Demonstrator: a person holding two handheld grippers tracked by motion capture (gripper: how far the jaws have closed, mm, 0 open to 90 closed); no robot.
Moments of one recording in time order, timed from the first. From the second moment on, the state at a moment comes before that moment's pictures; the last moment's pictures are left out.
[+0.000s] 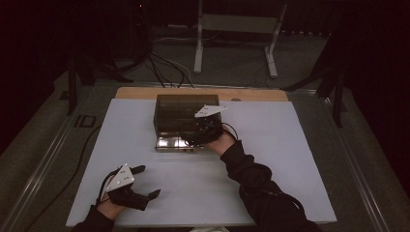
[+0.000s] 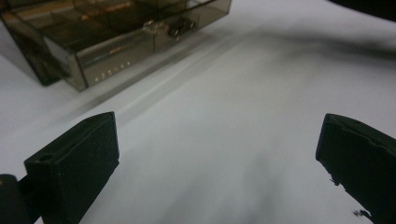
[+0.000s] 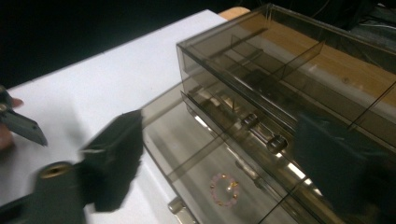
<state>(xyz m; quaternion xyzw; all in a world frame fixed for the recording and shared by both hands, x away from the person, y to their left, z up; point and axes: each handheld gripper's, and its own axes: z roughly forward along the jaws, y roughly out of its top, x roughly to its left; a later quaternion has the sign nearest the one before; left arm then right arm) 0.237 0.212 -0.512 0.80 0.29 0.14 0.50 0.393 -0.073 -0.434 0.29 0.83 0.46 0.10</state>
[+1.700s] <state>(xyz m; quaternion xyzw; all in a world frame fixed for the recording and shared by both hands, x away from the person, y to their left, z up) 0.236 0.218 -0.513 0.80 0.29 0.14 0.50 0.351 -0.182 -0.436 0.31 0.81 0.48 0.14</state>
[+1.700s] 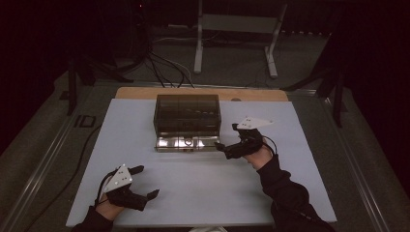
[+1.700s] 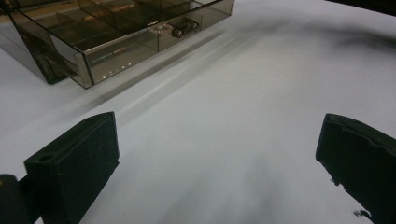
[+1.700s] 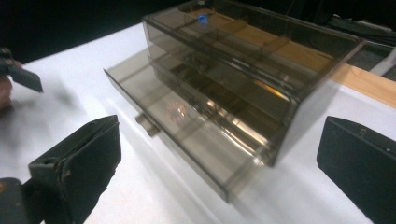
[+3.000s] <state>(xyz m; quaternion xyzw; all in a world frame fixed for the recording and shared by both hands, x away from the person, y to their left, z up) 0.236 0.217 -0.513 0.80 0.29 0.15 0.50 0.274 -0.284 -0.492 0.38 0.78 0.48 0.16</state>
